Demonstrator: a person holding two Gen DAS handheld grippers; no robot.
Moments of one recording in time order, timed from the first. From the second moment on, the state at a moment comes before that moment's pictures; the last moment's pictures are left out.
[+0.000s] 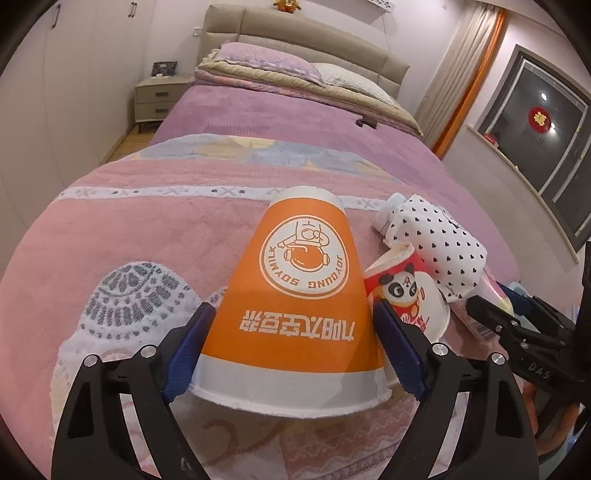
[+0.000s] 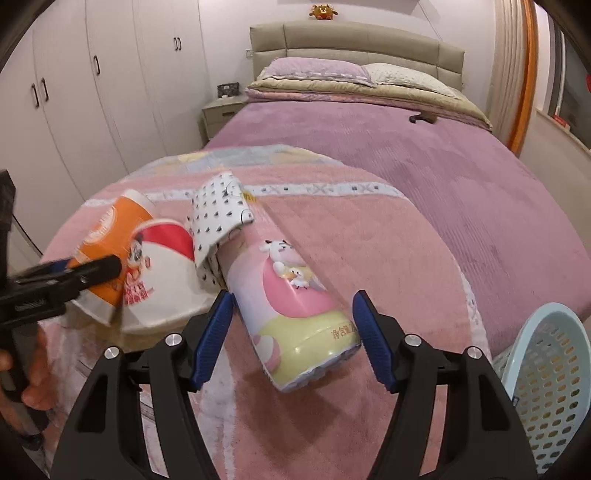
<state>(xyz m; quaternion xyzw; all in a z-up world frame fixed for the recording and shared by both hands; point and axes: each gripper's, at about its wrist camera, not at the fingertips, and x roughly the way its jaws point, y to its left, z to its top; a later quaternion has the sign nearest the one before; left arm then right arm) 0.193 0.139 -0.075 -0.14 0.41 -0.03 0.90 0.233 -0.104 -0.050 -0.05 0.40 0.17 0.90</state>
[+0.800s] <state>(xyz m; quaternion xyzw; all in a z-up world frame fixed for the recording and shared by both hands) 0.106 0.165 -0.077 -0.20 0.40 -0.08 0.89 0.112 -0.140 -0.038 -0.02 0.41 0.16 0.90</state>
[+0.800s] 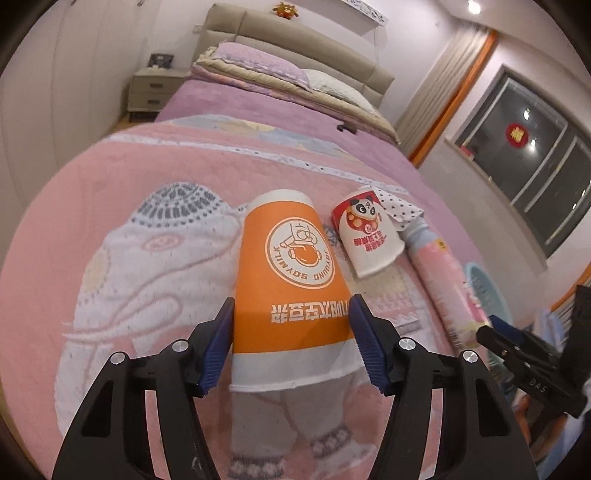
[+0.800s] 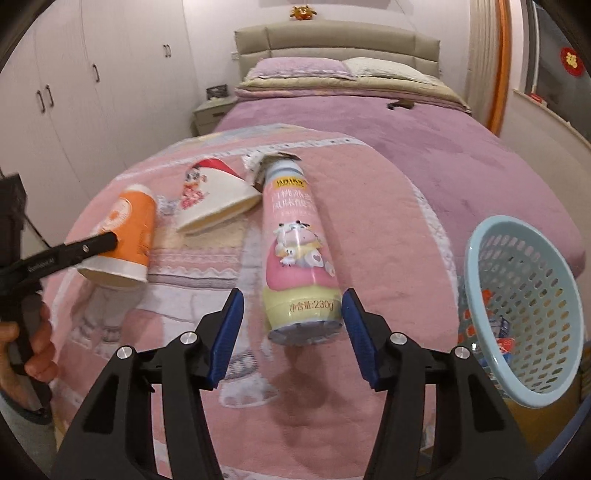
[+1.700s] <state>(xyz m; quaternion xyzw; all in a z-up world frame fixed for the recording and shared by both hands) 0.110 0.115 -0.084 -0.16 0.40 -0.07 0.90 0.167 -0.135 -0.049 0.02 0.43 0.18 0.88</state>
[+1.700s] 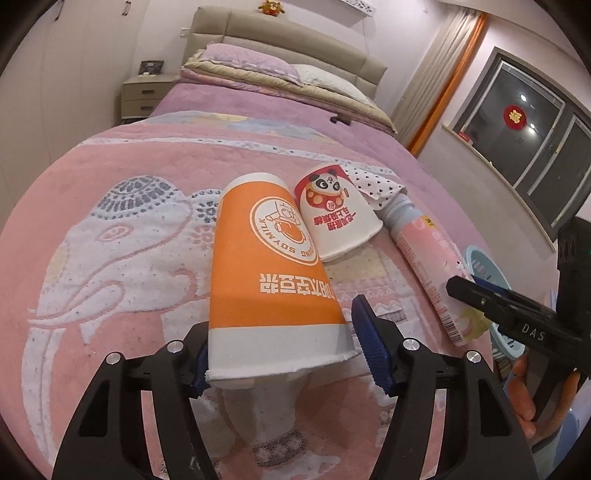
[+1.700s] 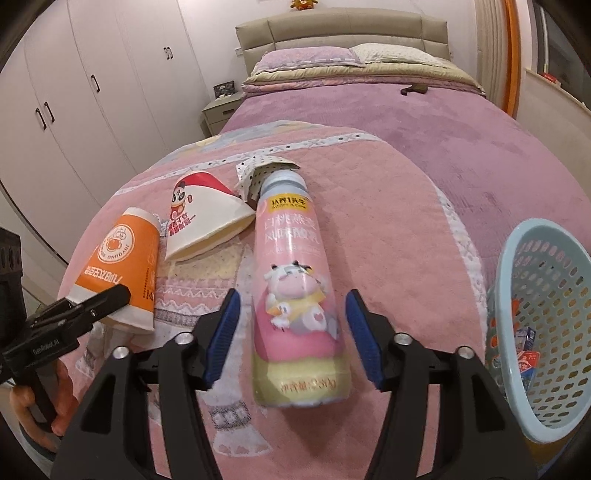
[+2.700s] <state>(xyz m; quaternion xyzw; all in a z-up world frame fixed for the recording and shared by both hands) 0.097 0.056 -0.028 -0.10 0.35 -0.14 0.92 0.143 -0.173 -0.024 0.05 0.43 0.15 0.89</state>
